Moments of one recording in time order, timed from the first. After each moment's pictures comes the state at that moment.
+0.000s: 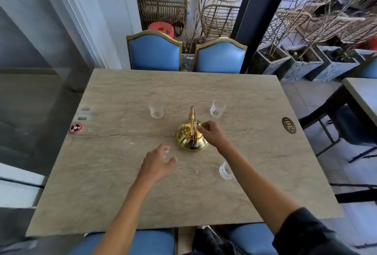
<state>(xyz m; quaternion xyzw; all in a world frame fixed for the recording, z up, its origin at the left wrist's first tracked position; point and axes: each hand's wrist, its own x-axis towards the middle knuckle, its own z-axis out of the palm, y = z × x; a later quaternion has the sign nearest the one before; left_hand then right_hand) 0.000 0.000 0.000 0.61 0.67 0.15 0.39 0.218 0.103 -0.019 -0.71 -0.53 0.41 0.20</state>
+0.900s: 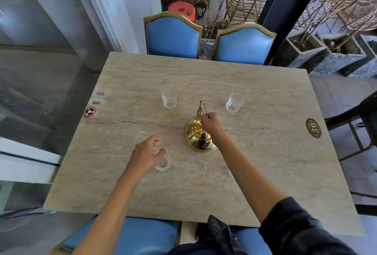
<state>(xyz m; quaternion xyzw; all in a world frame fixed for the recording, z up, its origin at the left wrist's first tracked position) -0.043 0.016 -0.011 0.55 0.73 0.16 0.38 0.177 0.155 -0.063 -0.70 -0.44 0.52 0.23</state>
